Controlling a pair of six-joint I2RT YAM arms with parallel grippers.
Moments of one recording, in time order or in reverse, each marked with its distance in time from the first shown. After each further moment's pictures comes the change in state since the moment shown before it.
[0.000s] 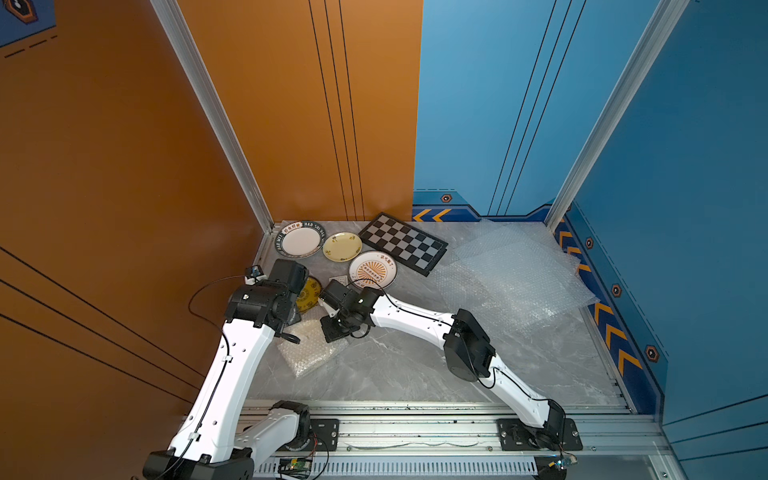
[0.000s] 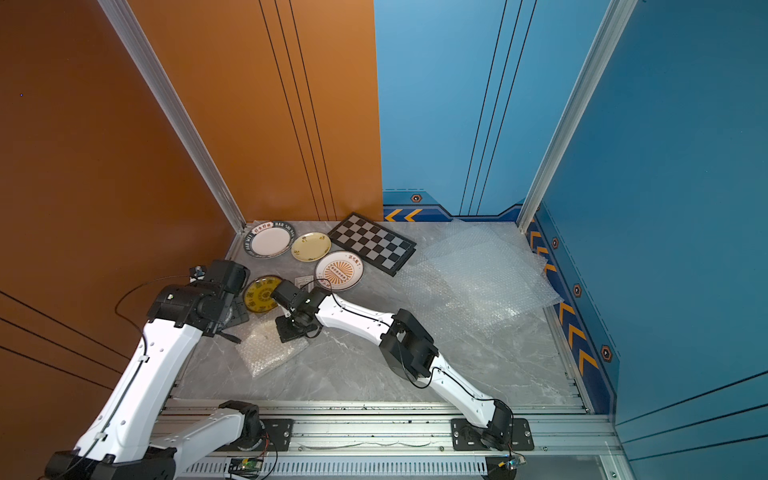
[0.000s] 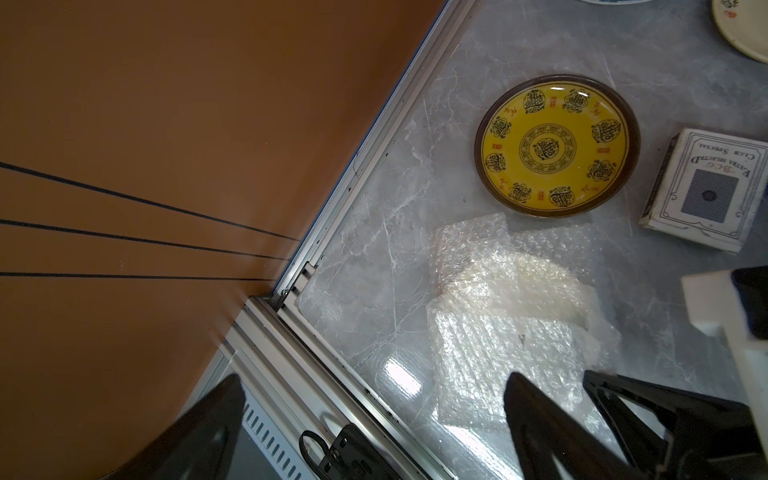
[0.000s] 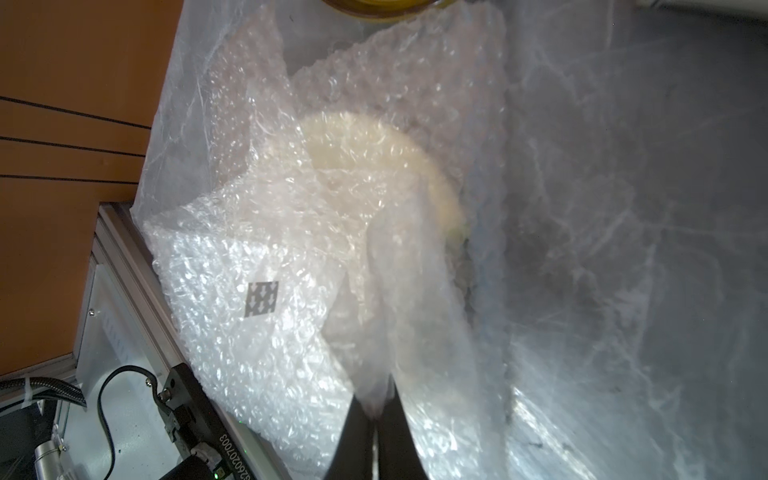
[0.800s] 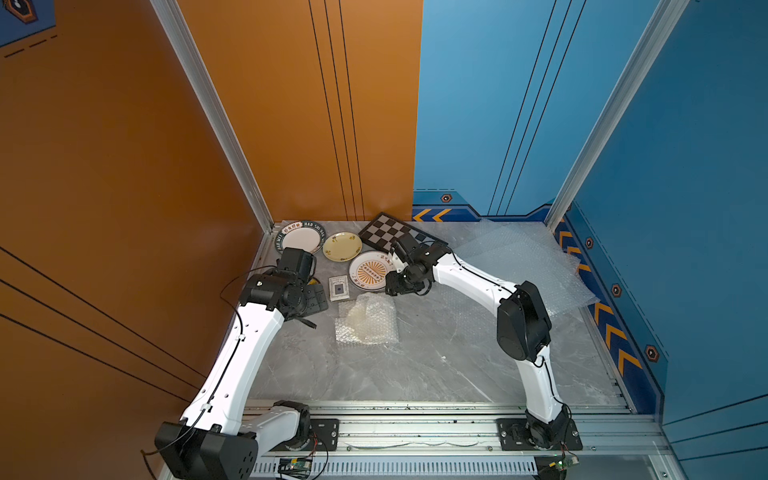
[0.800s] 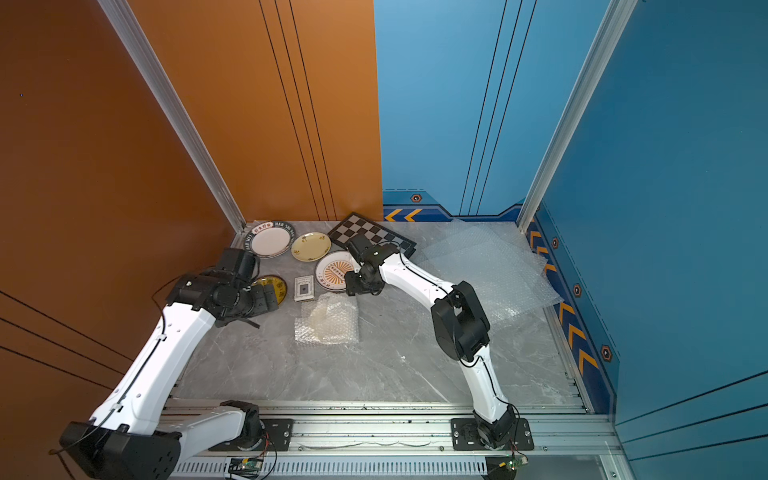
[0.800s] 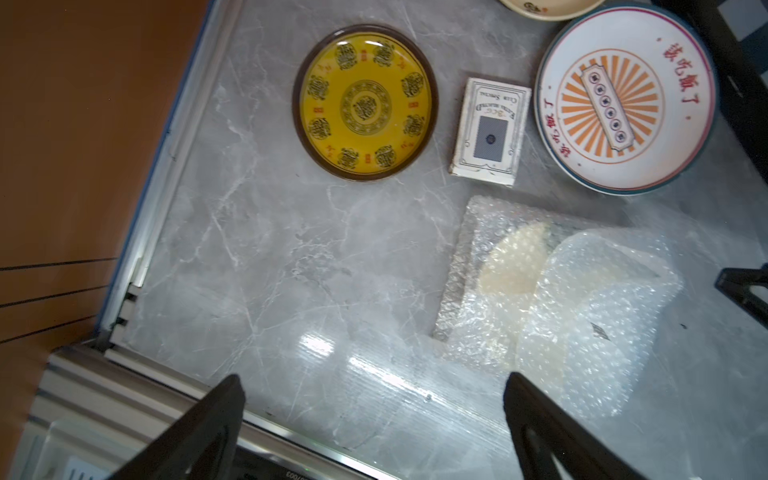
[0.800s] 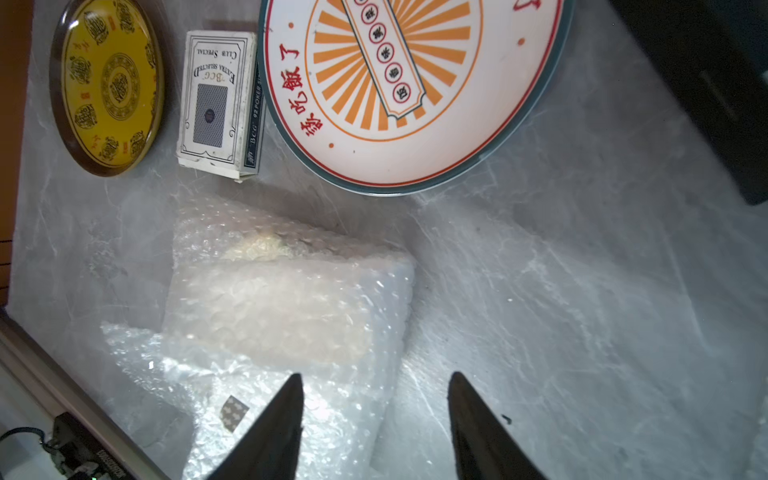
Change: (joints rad) left arm 0.008 0.102 -0.032 0.233 0.460 0.089; right arm -0.365 -0.374 -0.416 -0.063 0.082 -0.190
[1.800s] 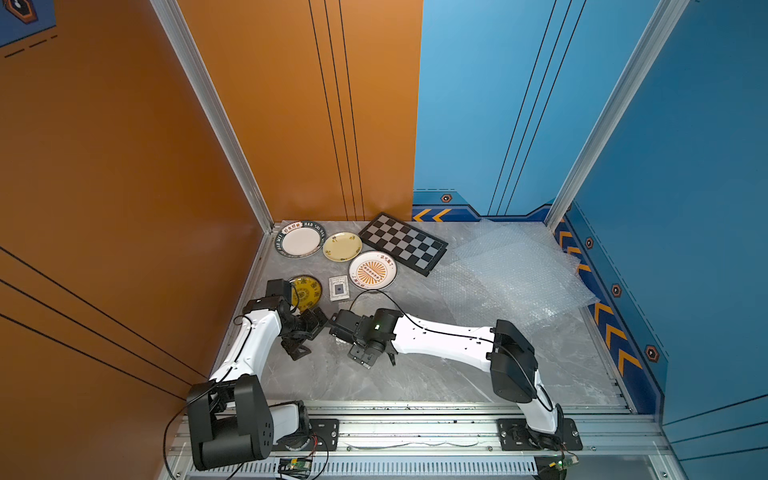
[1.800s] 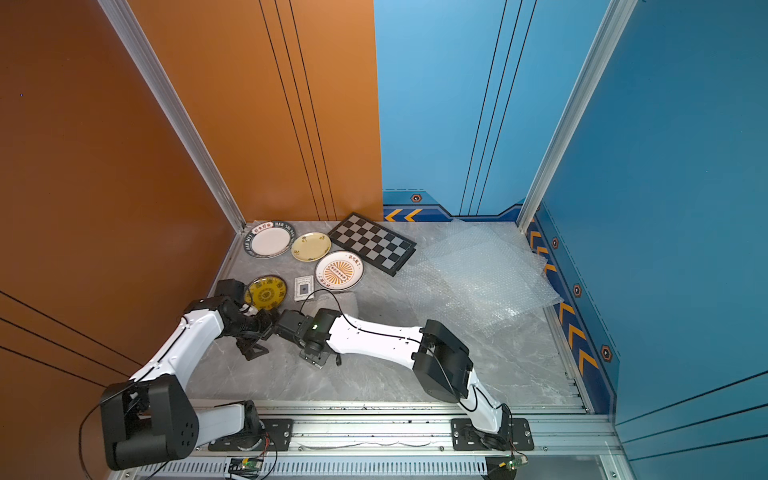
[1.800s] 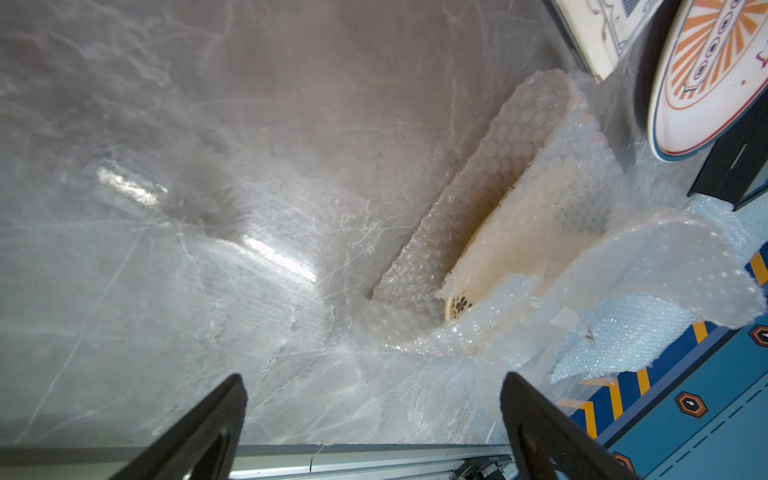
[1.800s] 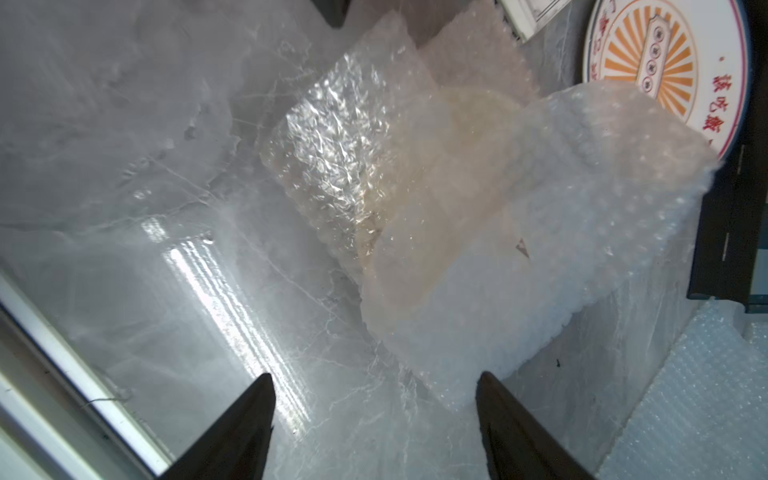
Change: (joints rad) left arm 0.334 0.083 -0.421 0.260 0.594 -0.103; right arm 0.504 0.009 -0.029 -0.113 0.475 -0.333
